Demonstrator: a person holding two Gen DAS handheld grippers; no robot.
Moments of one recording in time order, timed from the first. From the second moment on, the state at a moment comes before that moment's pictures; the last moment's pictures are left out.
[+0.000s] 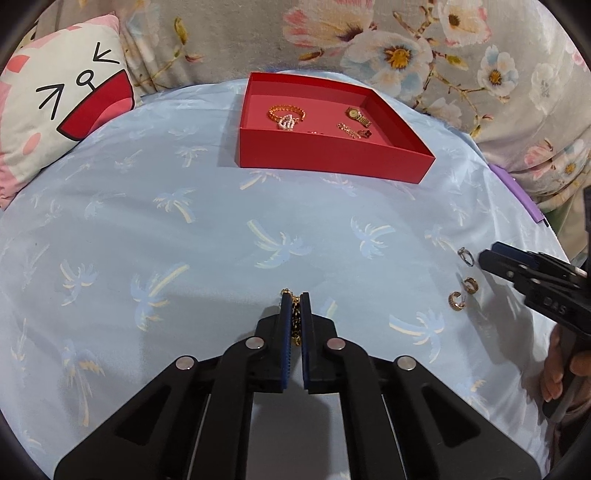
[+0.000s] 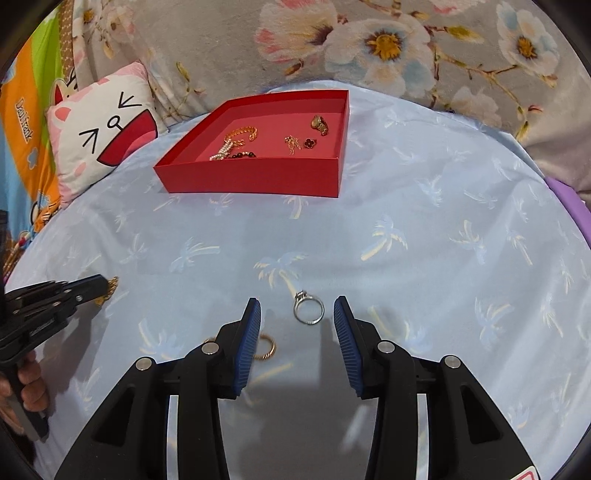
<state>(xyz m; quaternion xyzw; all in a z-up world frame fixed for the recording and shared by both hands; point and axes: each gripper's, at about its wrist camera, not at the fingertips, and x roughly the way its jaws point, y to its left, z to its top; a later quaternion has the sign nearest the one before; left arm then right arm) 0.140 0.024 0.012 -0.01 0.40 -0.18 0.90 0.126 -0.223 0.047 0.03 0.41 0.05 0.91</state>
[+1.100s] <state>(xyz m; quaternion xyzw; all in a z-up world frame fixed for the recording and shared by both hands) 0.136 0.037 0.024 -0.05 0.39 -0.19 0.90 0.129 -0.227 0.037 0.04 0.41 0.04 0.91</state>
